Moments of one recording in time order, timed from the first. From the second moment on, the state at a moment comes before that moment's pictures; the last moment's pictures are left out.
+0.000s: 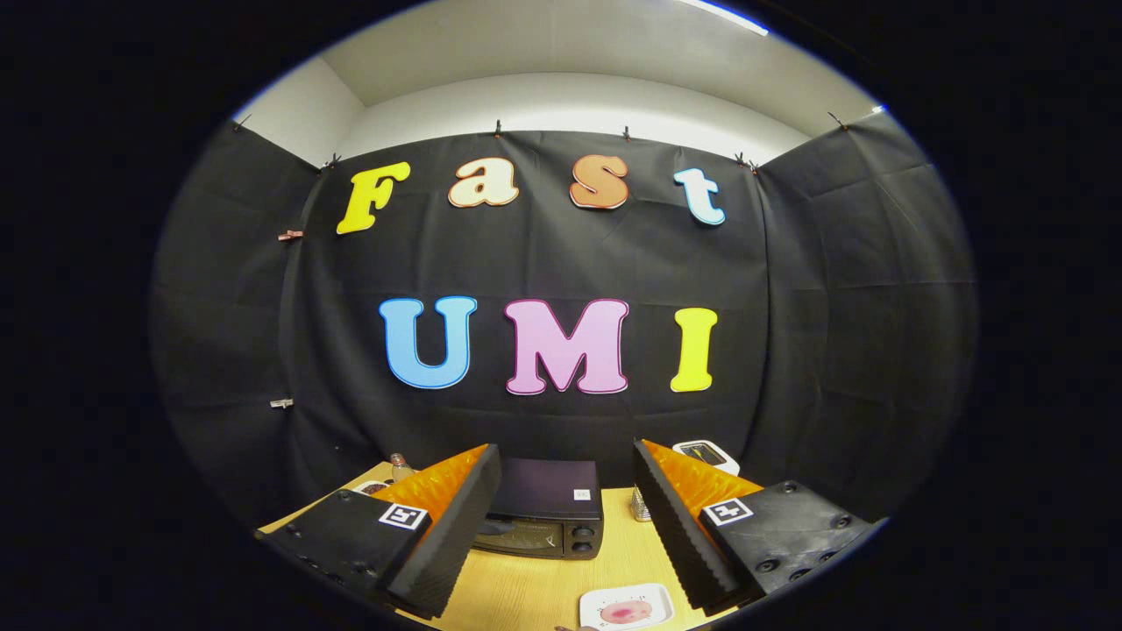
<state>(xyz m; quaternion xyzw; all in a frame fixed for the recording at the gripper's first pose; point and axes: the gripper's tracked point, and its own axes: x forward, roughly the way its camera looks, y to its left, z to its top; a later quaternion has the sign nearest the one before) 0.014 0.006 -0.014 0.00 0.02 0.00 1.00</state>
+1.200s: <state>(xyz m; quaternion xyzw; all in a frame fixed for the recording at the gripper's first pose) 0.179 0.130 -0.217 0.02 0.24 0.05 0.97</state>
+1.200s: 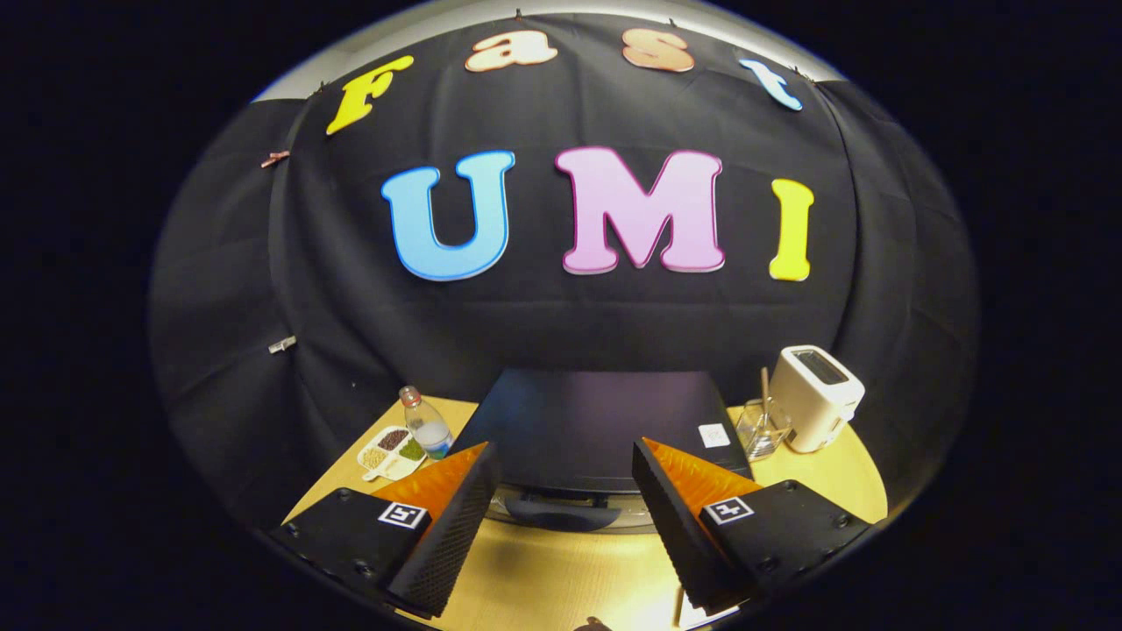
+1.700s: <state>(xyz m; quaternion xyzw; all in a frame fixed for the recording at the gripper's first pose) 0.198 0.136 -0.315 0.02 0.33 0.02 0.94</state>
